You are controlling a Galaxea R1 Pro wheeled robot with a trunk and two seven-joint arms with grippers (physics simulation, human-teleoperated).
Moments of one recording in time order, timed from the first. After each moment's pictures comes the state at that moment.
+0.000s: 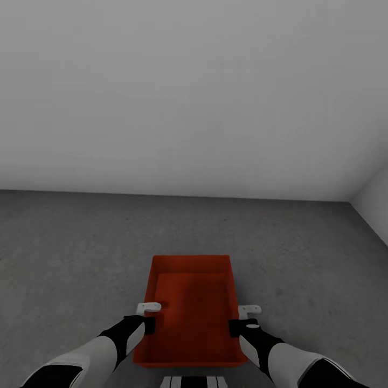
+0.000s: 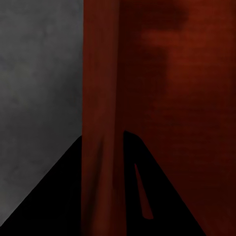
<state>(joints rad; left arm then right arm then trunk) -0.74 -0.10 -0.03 -0.11 0.08 0.22 0.15 -0.74 0.12 0.57 -0.03 -0.52 0.00 -0.18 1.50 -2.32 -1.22</state>
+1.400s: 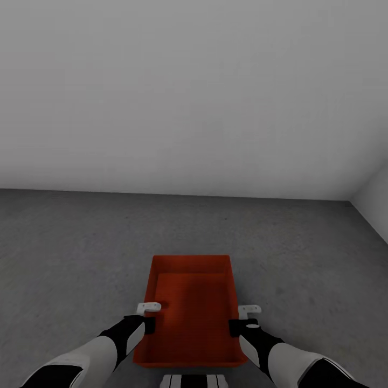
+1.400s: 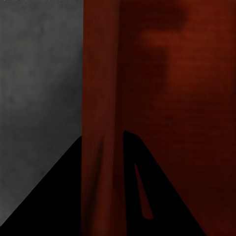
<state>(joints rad) -0.75 -0.10 -0.03 -0.12 0.08 0.23 0.15 -0.74 0.12 0.57 -0.03 -0.52 0.00 -0.18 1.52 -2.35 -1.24</state>
